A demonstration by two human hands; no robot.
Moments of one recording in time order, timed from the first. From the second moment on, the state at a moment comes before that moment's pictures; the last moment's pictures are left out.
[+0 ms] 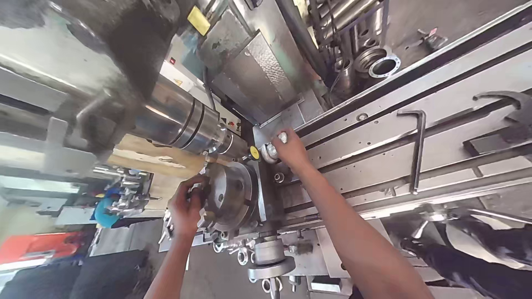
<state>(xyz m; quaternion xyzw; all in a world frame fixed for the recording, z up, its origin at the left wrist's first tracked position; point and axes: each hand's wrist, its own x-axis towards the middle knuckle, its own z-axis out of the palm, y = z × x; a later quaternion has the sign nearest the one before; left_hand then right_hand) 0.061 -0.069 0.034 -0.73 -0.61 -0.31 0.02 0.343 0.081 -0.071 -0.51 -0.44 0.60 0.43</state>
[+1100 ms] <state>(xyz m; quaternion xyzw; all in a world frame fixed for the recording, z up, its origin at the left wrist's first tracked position) 0.064 -0.070 0.032 -0.72 -0.61 -0.34 -0.01 0.368 0.104 -0.092 -0.52 -0.42 0.55 0.50</state>
